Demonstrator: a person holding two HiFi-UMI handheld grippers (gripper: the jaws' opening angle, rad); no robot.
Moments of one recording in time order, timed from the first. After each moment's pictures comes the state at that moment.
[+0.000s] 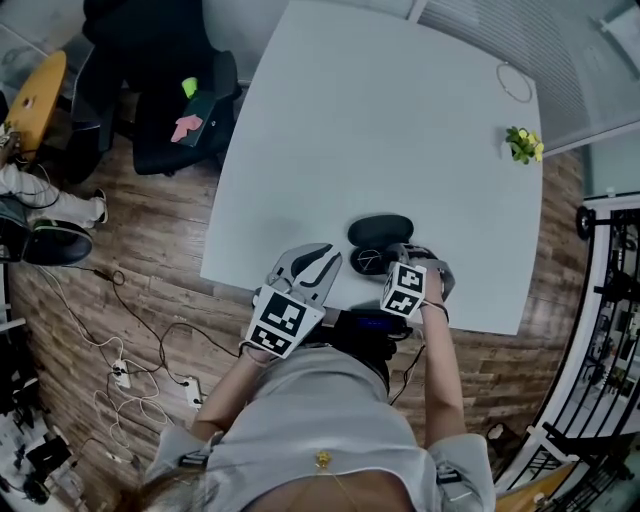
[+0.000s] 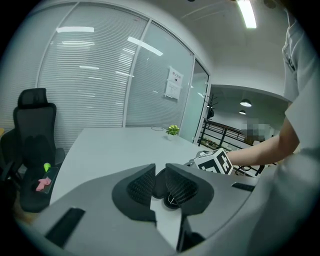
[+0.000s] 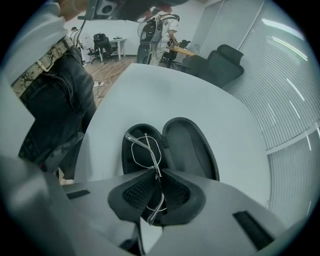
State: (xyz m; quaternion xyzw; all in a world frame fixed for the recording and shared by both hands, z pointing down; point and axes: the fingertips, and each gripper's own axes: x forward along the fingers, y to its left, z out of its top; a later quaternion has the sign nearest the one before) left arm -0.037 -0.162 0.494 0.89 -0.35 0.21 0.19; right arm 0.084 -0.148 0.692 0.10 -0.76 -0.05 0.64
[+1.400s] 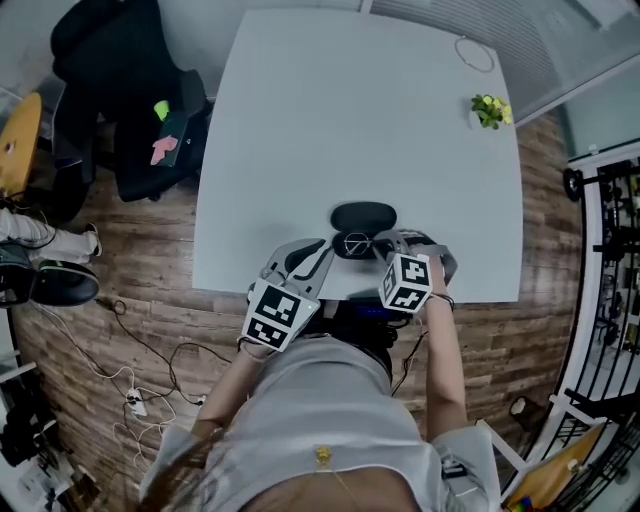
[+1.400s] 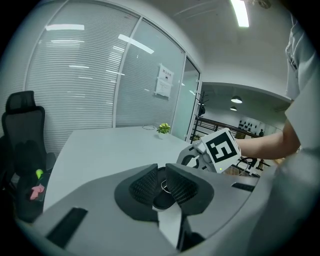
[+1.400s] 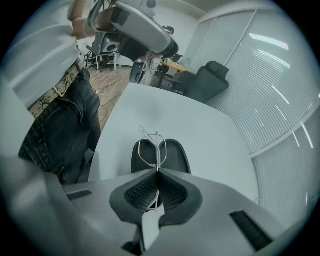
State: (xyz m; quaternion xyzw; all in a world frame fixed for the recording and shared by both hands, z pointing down) left arm -0.012 -0.147 0.492 0.91 -0.31 0.22 0.17; right arm 0.083 -0.140 0.621 0.15 -0.79 -0.07 0.59
